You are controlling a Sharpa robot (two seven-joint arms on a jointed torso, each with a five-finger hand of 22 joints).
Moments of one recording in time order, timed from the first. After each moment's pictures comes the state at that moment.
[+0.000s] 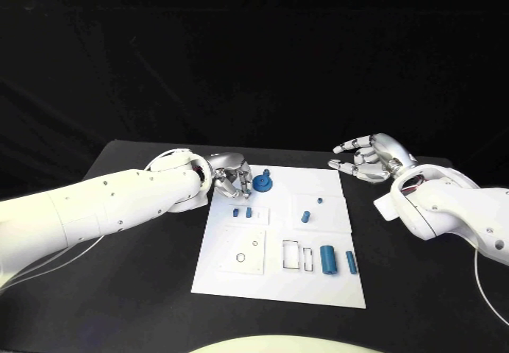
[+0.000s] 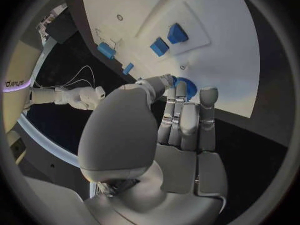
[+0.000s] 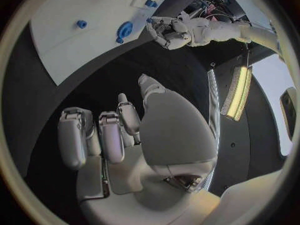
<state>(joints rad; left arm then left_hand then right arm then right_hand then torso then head) 1.20 -0.70 -0.03 1.30 -1.33 -0.08 0.00 1.45 -0.23 0.63 0.11 0.13 1.00 0.14 0.39 0.34 1.09 0.08 0.40 0.16 1.32 0.01 1.44 1.01 0.17 1.07 0.11 1.14 0.93 1.29 -0.89 -0.15 1.56 -0.80 -0.59 0.01 1.38 -0.16 0.18 0.29 0.25 0.85 0.18 0.13 0.32 1.33 0.09 1.30 1.29 1.46 0.02 1.53 1.31 0.01 1.47 0.13 1.44 1.31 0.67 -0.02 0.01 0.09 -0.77</state>
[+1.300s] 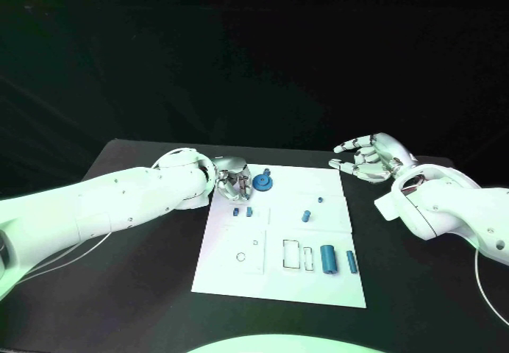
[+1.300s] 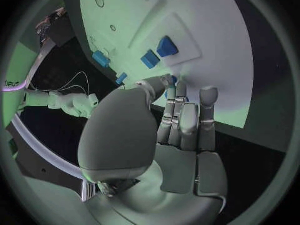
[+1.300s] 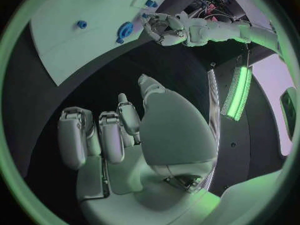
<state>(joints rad) 1.20 -0.66 -0.03 1.23 -1.36 0.00 -0.05 1.45 -0.23 0.63 0.11 0.13 1.00 0.14 0.38 0.35 1.09 0.08 0.39 0.16 1.32 0.01 1.44 1.00 0.17 1.07 0.11 1.14 0.93 1.29 -0.89 -0.15 1.56 -0.80 -0.59 0.01 1.38 -0.16 0.18 0.29 0.25 0.85 0.18 0.13 0.32 1.33 0.09 1.30 1.29 1.46 0.02 1.53 1.31 0.01 1.47 0.13 1.43 1.31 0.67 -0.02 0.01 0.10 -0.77</state>
